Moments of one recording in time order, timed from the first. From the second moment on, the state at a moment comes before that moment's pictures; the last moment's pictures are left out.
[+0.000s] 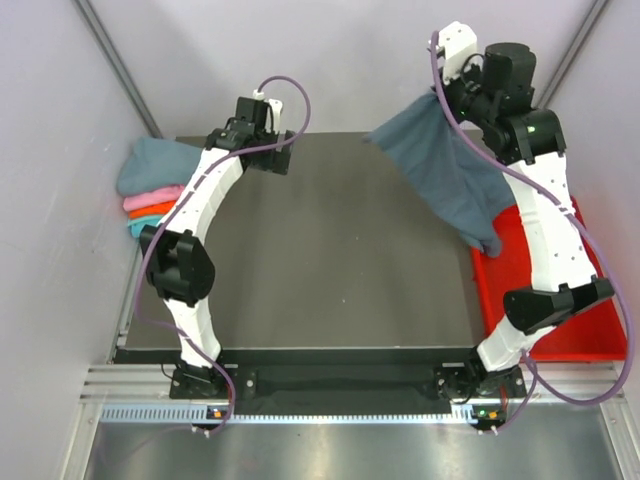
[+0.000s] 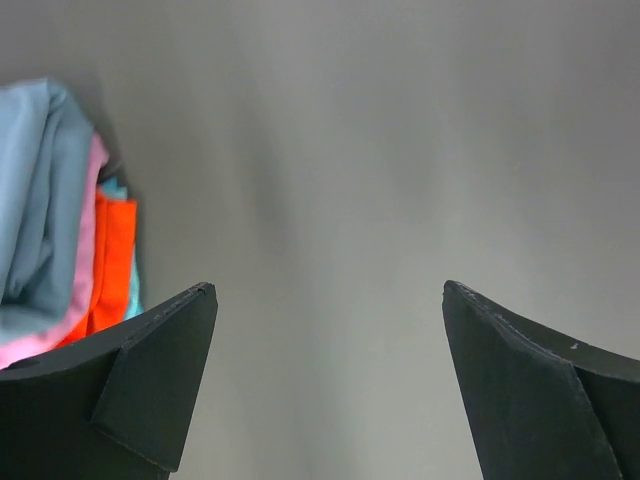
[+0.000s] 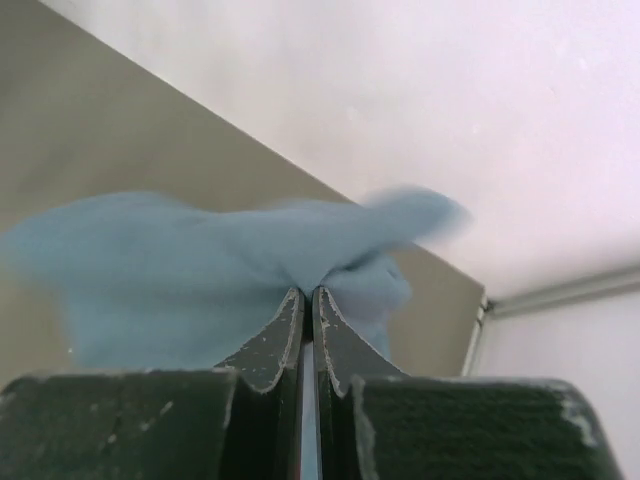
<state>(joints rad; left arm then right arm) -0.28 1.92 1.93 -0.77 -0.11 0.02 0.26 1.64 2.16 -0.81 -0.05 -0.41</state>
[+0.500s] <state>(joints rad) -0.27 1.79 1.83 -0.76 -0.25 0.07 0.31 1.66 2.39 -0.43 -0.14 -0.27</state>
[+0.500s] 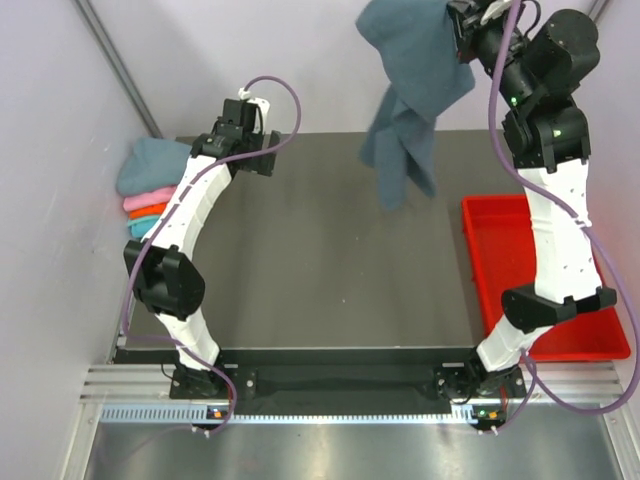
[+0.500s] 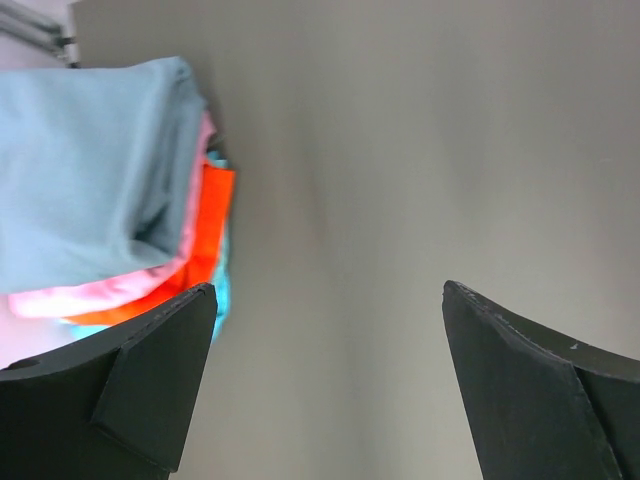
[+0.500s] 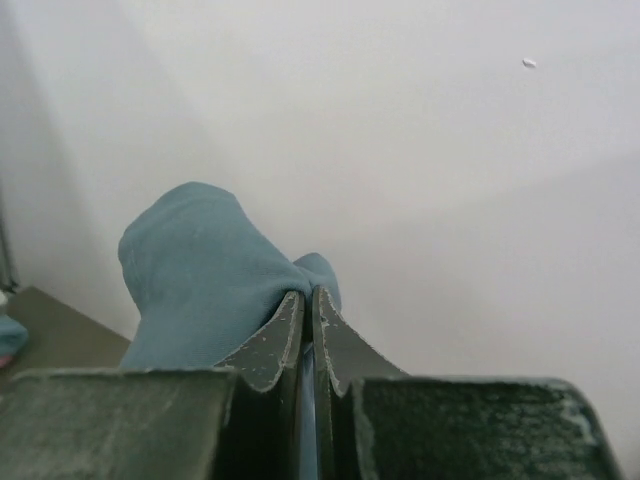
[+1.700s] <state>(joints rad) 0.00 1.72 1.69 -0.78 0.14 -0.08 0.62 2.08 1.91 -0.54 -0.27 -0.45</state>
